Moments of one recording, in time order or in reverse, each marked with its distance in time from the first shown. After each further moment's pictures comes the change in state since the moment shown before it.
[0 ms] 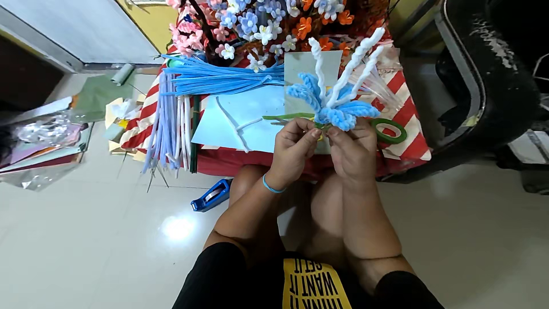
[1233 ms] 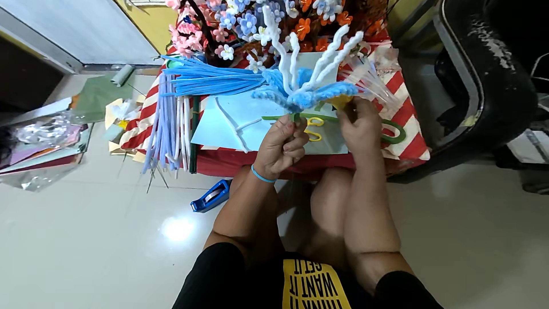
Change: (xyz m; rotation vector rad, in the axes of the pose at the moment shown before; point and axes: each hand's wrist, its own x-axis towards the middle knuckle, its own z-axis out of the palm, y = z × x) left_hand 0.013 0.013 -0.032 -0.736 -0.241 -0.332; right_hand 0.031 0.014 -0.059 -1.157 0.087 0.117
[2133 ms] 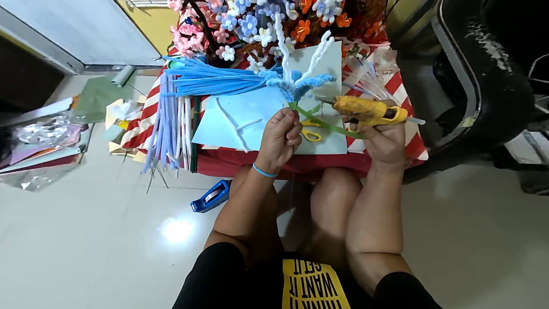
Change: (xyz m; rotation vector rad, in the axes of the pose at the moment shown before) left_hand 0.006 -0.004 -0.002 0.375 0.295 0.148; right_hand -0.006 0.026 -0.025 0.987 -0.226 -0.321
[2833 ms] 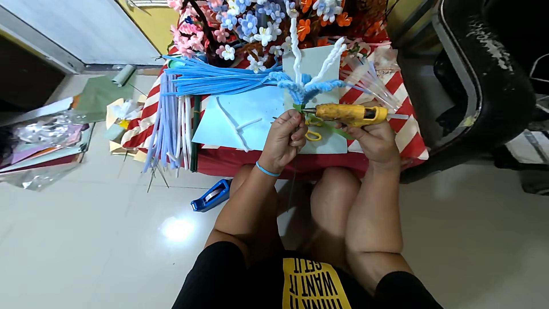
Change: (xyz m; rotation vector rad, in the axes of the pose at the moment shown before) left_hand 0.003 -0.006 -0.001 -0.008 -0.022 -0.070; right_hand 0.000 0.003 0.005 -0.055 -0.120 0.063
